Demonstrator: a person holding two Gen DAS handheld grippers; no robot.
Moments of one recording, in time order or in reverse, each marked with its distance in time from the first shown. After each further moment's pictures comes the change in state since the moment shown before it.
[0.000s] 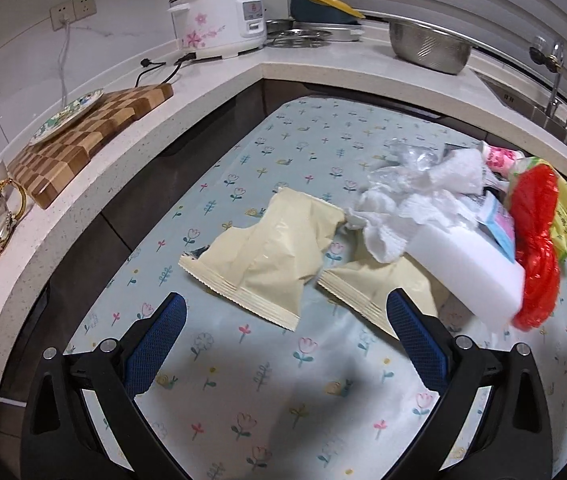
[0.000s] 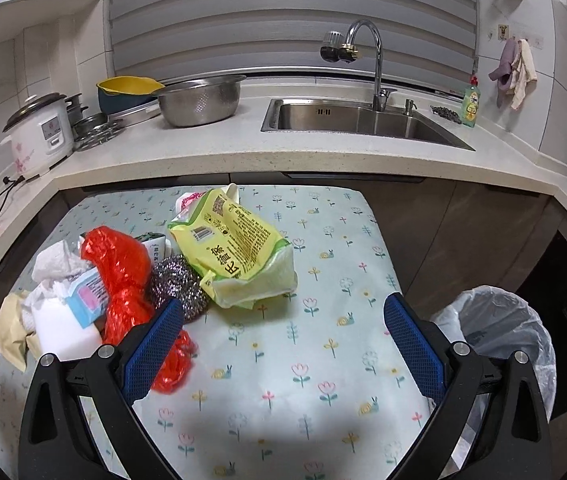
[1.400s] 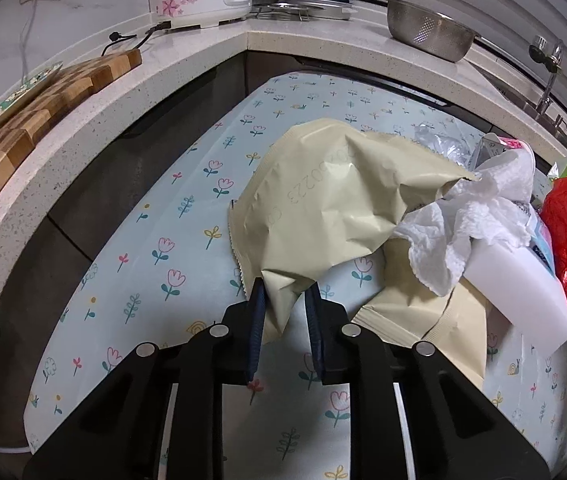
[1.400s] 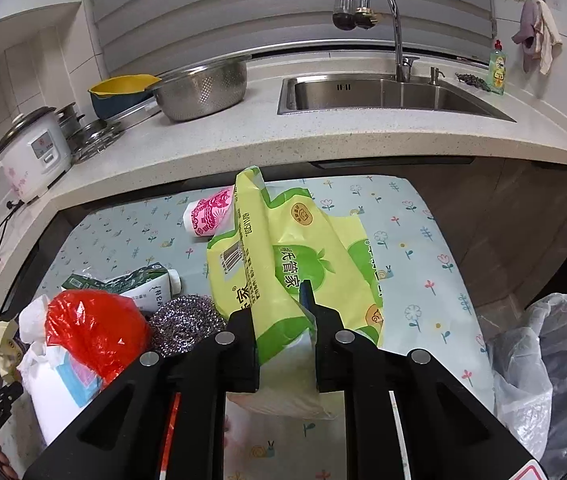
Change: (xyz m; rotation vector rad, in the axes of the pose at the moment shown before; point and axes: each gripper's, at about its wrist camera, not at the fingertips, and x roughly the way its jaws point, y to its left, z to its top) left arm 0.053 0.028 0.014 0.002 0.044 -0.145; right arm 0.058 0.015 0.026 0.078 0.047 0.085
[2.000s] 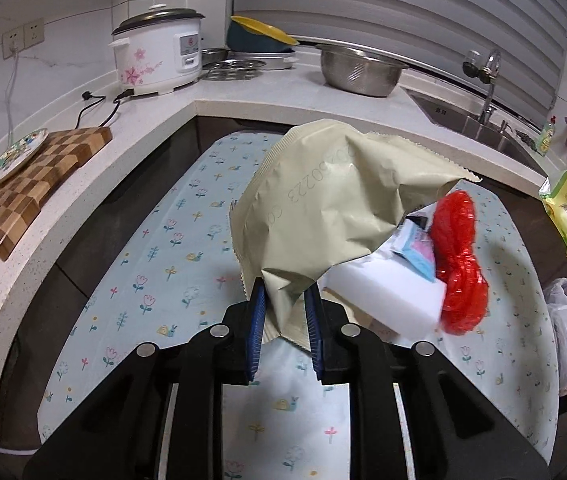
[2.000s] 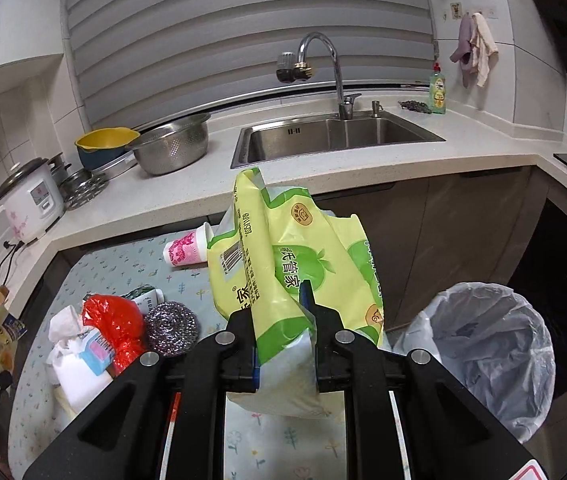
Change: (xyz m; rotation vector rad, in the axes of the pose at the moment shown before) left arm -0.093 -0.063 -0.001 0.111 -0.146 -0.116; right arm -0.119 -0.068 -0.020 0.107 -0.128 -0.085
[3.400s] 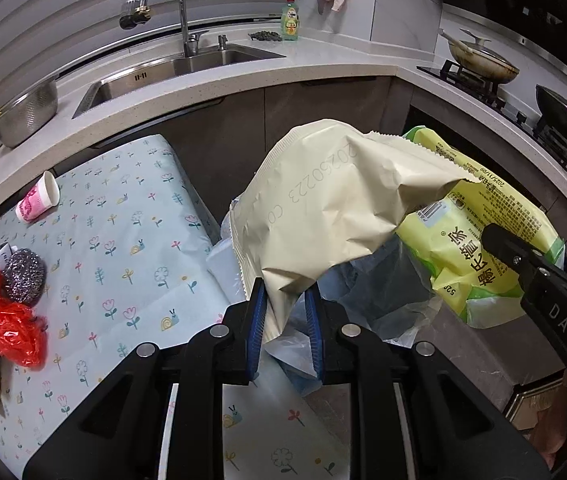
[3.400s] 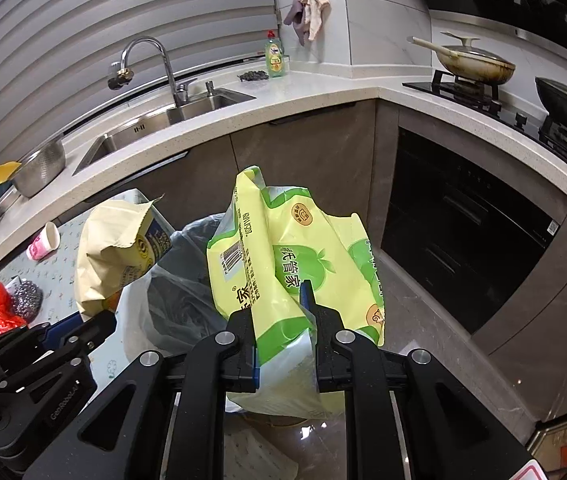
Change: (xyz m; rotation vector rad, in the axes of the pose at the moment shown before) left arm -0.018 -0.445 -0.110 0.586 0.112 -0.492; right arm -0.074 -0.229 -0.077 0.215 0.069 -0.313
